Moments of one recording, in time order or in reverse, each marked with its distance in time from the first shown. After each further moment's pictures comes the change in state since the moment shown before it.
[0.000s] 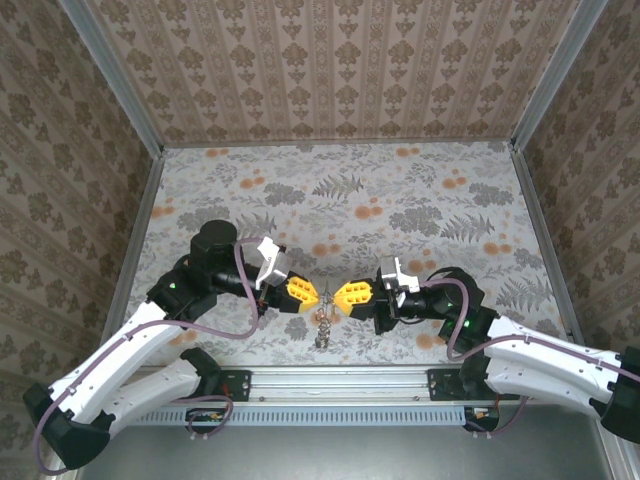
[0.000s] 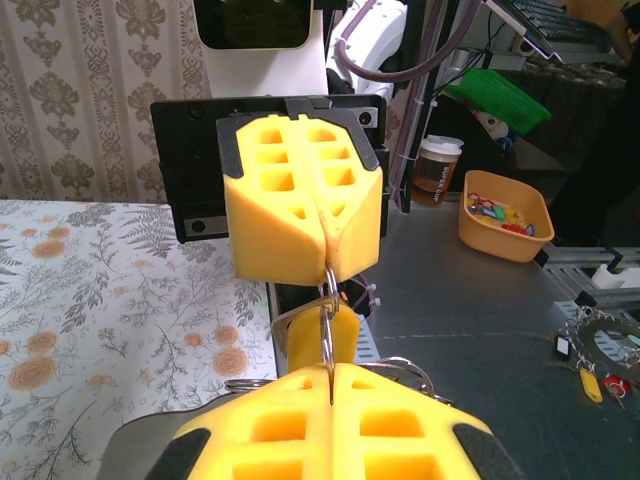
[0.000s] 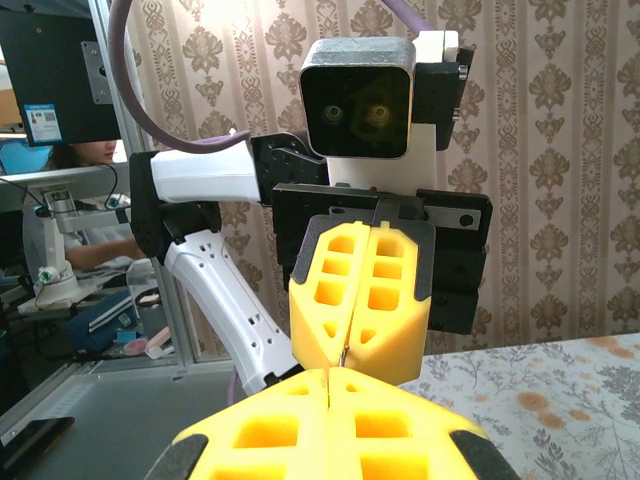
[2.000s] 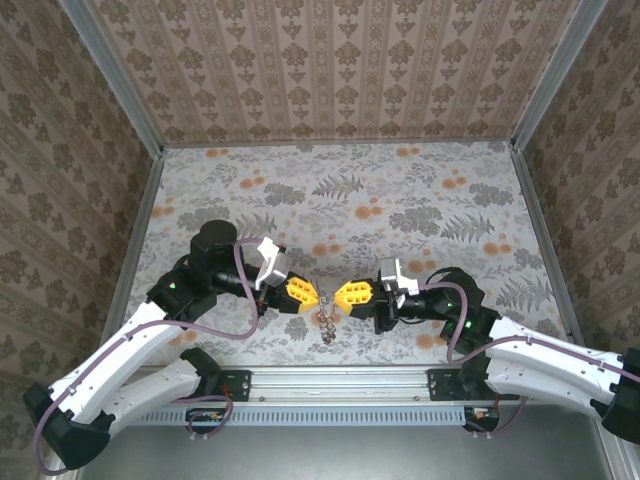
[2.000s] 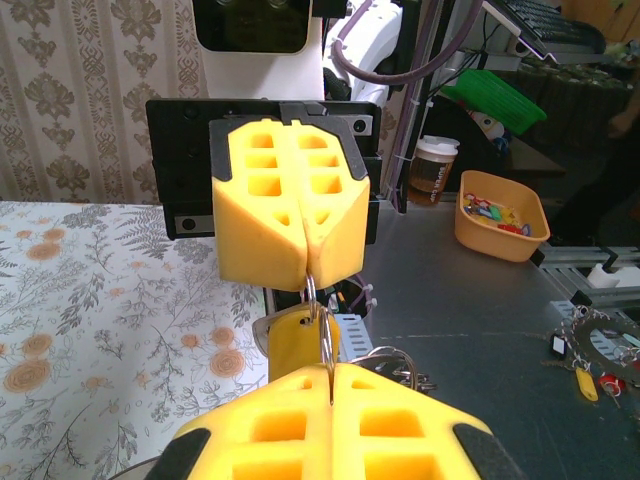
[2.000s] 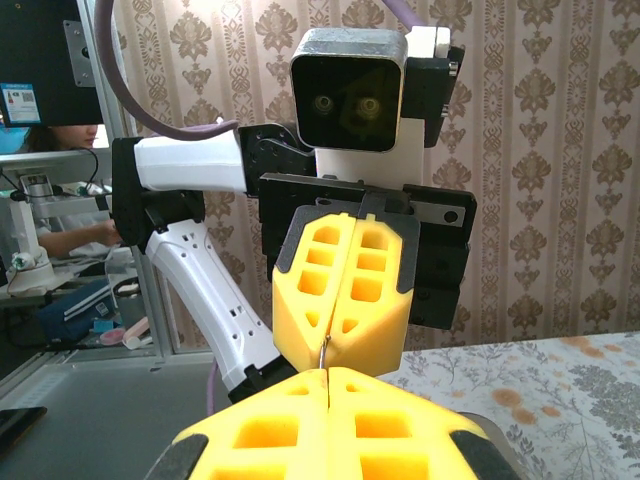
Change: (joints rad) left arm 0.000 0.000 0.000 0.000 0.008 0.000; right arm 0.002 -0.016 0.002 -0.040 0.025 -0.061
